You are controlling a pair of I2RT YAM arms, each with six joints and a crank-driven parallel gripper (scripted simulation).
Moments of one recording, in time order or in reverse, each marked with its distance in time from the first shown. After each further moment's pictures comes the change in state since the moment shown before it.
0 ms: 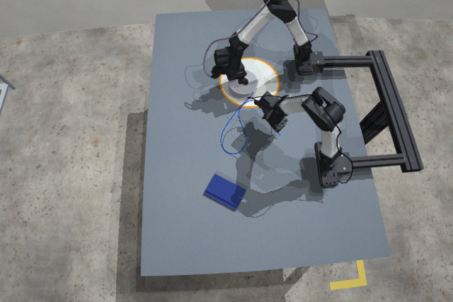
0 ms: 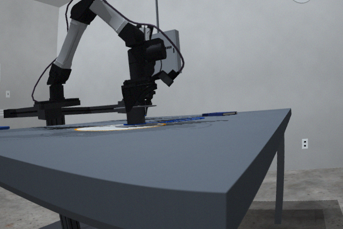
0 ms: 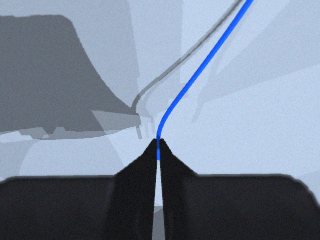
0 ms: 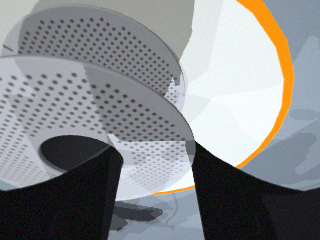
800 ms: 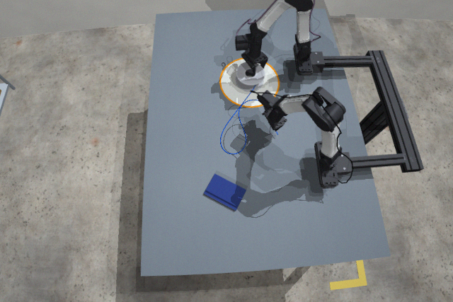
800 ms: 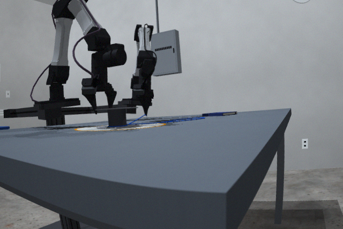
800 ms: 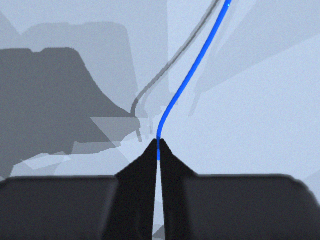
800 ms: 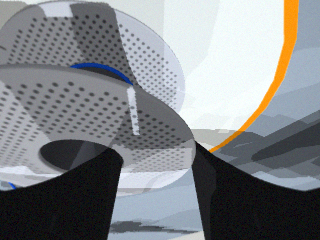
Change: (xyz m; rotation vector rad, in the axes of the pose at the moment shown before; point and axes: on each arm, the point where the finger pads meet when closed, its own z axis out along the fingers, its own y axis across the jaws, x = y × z) left arm -0.012 0.001 -0.001 0.037 -0.044 0.191; right arm 0.106 0.015 -0.006 0.045 0.103 1.439
